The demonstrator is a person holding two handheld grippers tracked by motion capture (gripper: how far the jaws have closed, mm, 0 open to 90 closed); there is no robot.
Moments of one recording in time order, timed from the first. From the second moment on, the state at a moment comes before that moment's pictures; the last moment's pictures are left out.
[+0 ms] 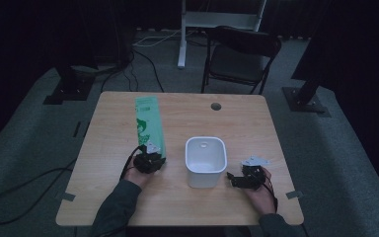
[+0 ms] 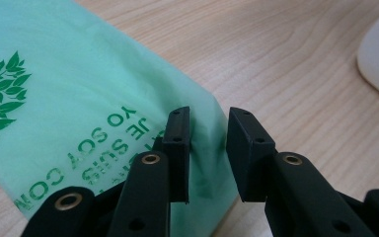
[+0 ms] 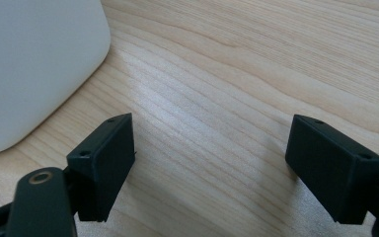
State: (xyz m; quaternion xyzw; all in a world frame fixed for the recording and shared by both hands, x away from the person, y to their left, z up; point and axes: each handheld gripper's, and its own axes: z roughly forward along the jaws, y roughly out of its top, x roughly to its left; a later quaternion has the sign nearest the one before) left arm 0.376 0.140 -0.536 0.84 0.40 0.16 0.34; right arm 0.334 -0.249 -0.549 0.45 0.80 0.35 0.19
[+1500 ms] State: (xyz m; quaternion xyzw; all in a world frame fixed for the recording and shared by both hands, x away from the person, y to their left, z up) left arm 0.369 0.142 -0.538 0.82 0.41 0.16 0.36; right arm 0.334 -0.248 -0.549 0.45 0.80 0.35 0.19
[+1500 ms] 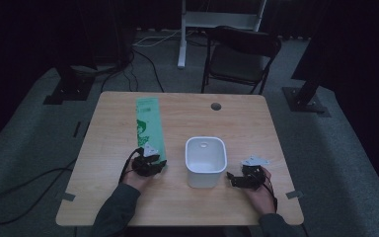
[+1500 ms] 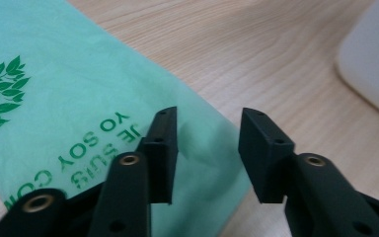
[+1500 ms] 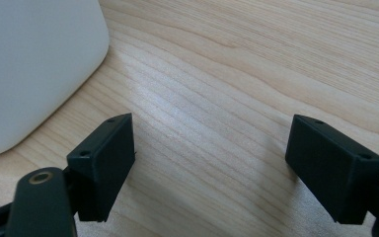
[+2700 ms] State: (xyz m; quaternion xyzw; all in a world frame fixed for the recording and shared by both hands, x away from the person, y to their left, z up) left arm 0.302 0.169 -0.540 0.85 0.34 0.14 0.37; right arm 0.334 -0.248 -0.549 0.45 0.80 0.35 0.19
